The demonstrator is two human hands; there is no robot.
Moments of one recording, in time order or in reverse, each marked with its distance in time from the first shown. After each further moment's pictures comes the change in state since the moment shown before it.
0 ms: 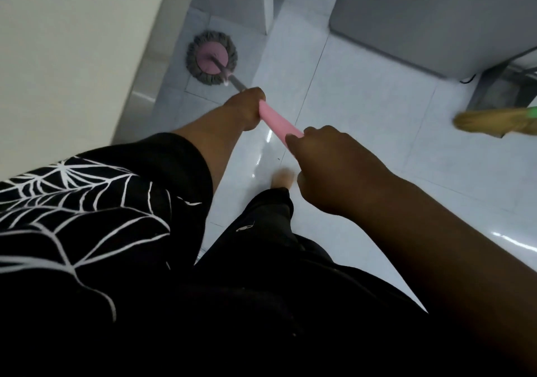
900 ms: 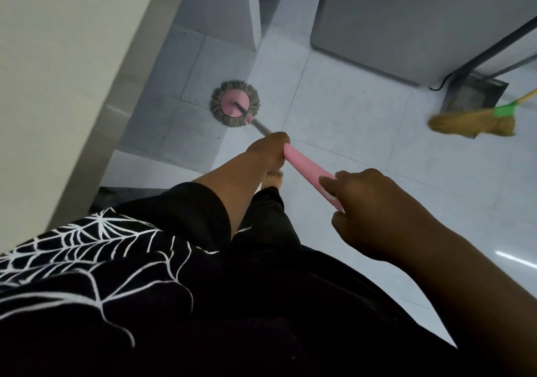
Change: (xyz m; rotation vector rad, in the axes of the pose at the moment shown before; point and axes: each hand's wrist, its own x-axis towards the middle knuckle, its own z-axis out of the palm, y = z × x) left_hand -0.147 0.088 0.113 -0.045 -0.059 0.091; right_hand -0.187 0.005 0.056 0.020 0.031 0.096
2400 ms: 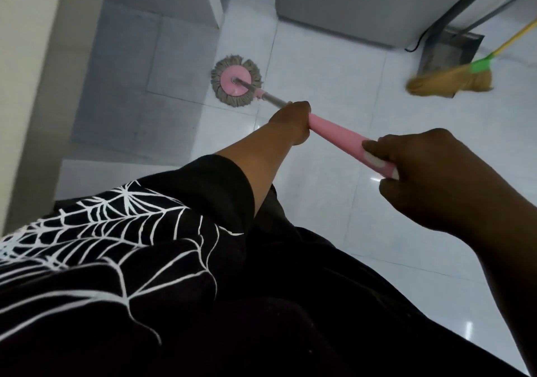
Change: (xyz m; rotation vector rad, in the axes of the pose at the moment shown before) left_hand 0.056 0.115 0.025 0.075 -0.008 0.156; right_hand -0.040 0.096 -0.027 0.027 0.023 0.225
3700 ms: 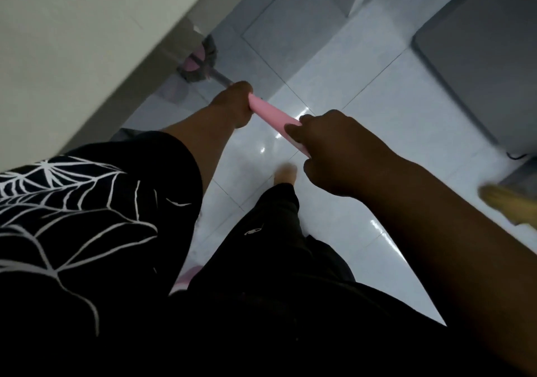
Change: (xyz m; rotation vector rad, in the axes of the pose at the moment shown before) left_hand -0.055 -0.313 -0.054 -0.283 0.224 -0.709; right_hand 0.232 -0.198 0.018 -0.214 -0.179 -0.749
